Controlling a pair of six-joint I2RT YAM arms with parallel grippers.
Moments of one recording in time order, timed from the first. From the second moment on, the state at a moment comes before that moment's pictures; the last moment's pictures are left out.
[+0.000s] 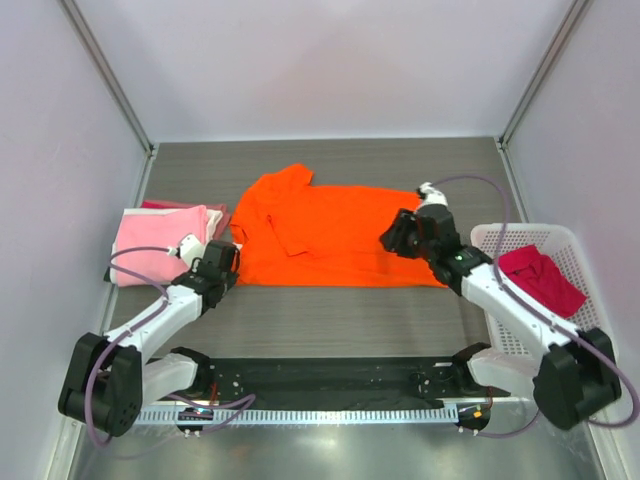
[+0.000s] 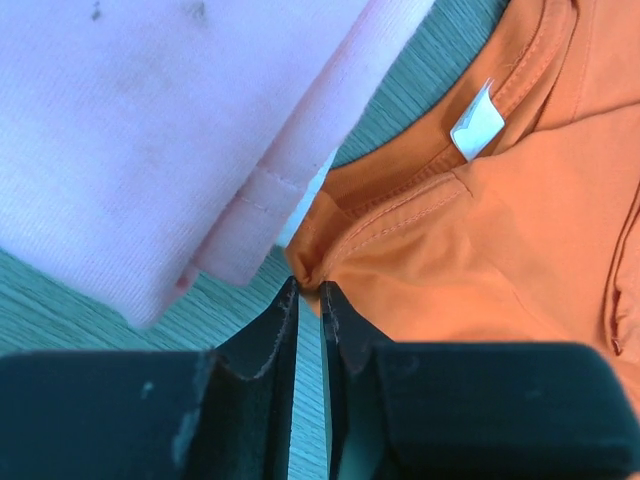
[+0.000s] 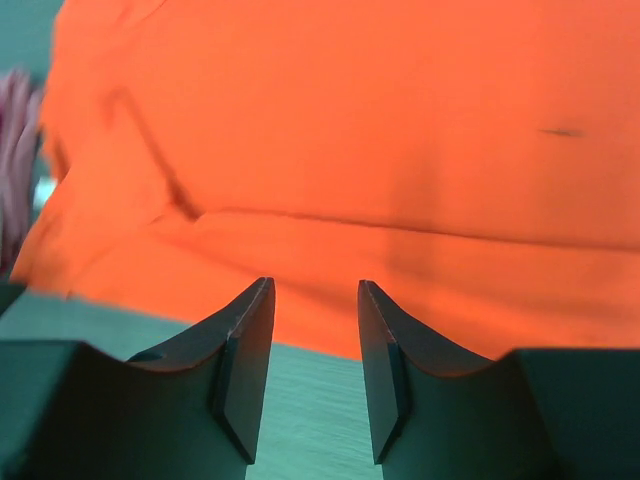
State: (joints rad) left arm -0.33 1.11 0.49 -0.33 -0.48 -1.00; right arm 0.38 1.05 0.69 -0.21 0.09 0.61
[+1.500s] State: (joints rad) left arm -0.33 0.91 0.37 -0.31 -0.29 -1.03; right arm 0.69 0.81 0.51 -0.33 0.67 0.99
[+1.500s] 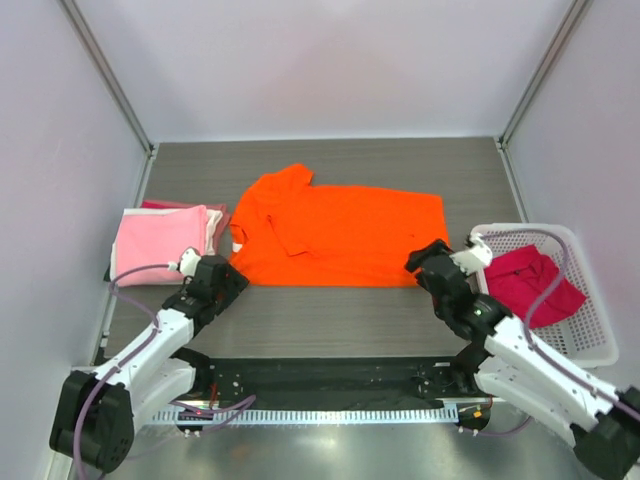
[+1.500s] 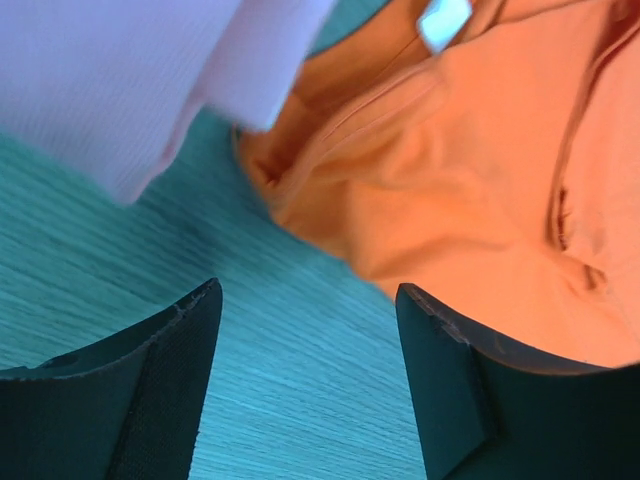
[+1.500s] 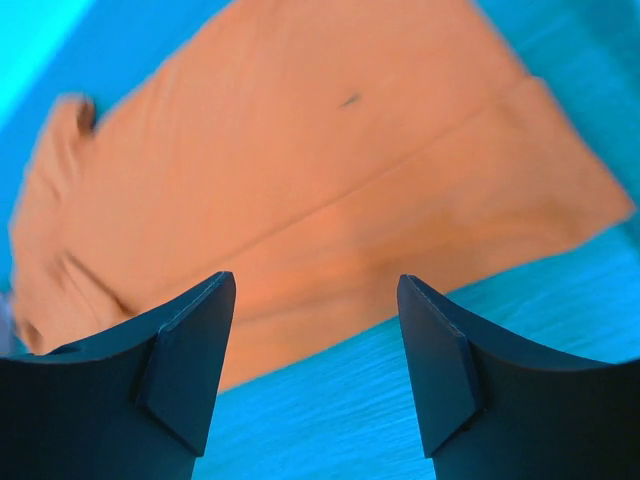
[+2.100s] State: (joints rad) left arm -0.33 0.99 0.34 -0.18 -0.30 -1.16; right arm 0.50 0.98 0.42 -0.42 0.67 1.44
